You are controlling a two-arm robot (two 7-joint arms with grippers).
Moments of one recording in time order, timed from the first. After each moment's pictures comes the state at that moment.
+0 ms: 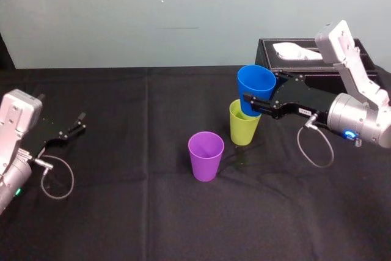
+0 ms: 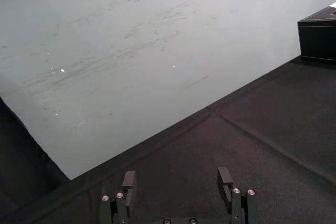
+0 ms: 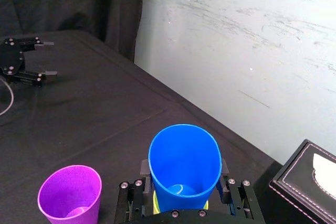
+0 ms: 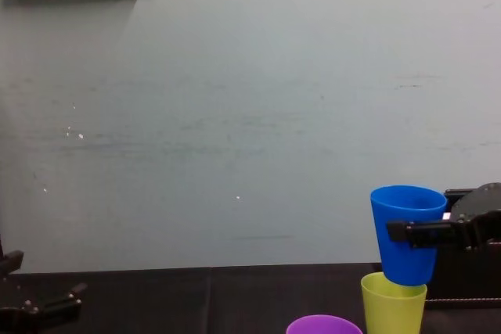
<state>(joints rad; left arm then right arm) -0.20 0.60 0.45 -1.41 -0.25 -0.12 0.03 0.42 0.58 -0.42 -1.44 0.37 0.15 0.54</state>
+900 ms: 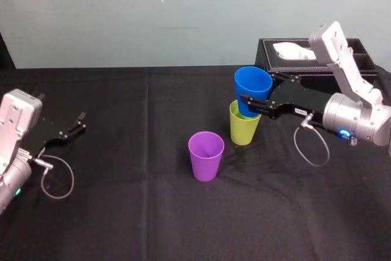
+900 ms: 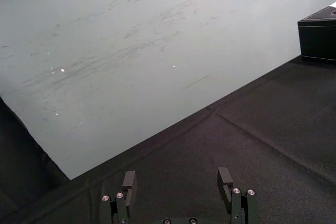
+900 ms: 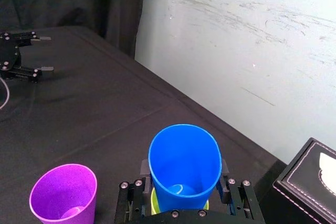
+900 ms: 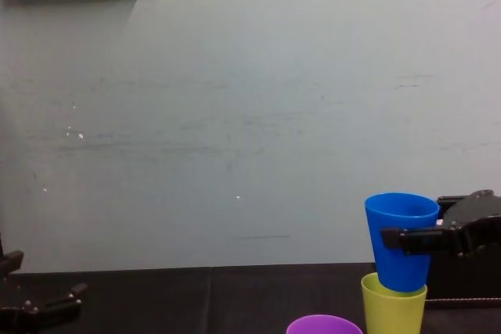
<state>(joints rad) -0.20 0.60 0.45 -1.41 -0.25 -0.12 0.03 0.45 0.56 -0.43 -1.39 0.35 0.14 0.56</state>
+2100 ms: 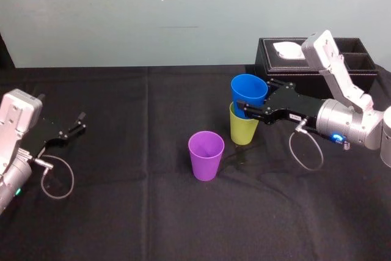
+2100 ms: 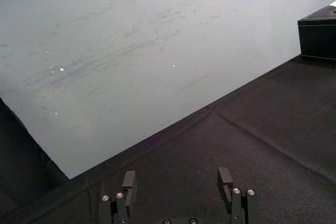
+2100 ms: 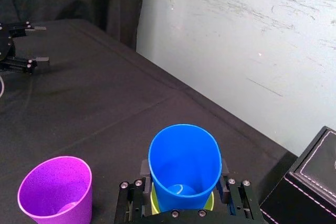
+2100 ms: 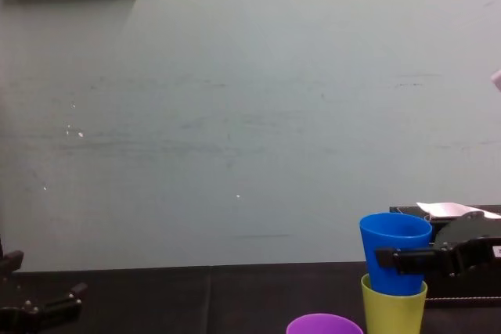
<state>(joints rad) -0.20 0.60 0.45 -1.41 -0.25 -0.12 0.03 0.48 0.52 -0.46 -1.29 0.34 0.11 0.58</state>
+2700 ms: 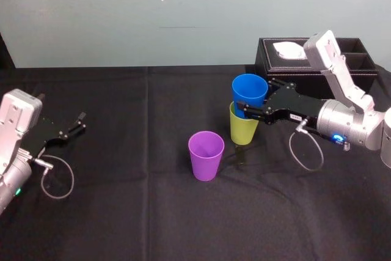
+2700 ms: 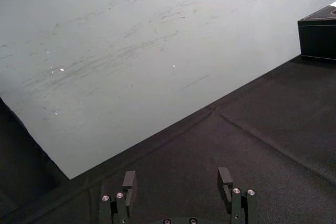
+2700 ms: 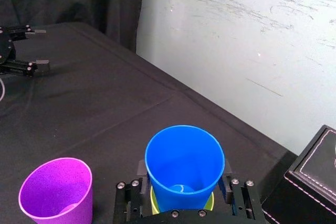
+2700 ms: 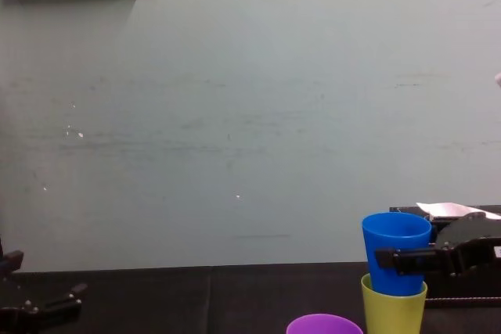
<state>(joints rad) -0.20 0.60 0.45 -1.41 -0.25 -0.12 0.03 0.48 0.52 -0.45 -1.29 0.35 0.11 0.58</state>
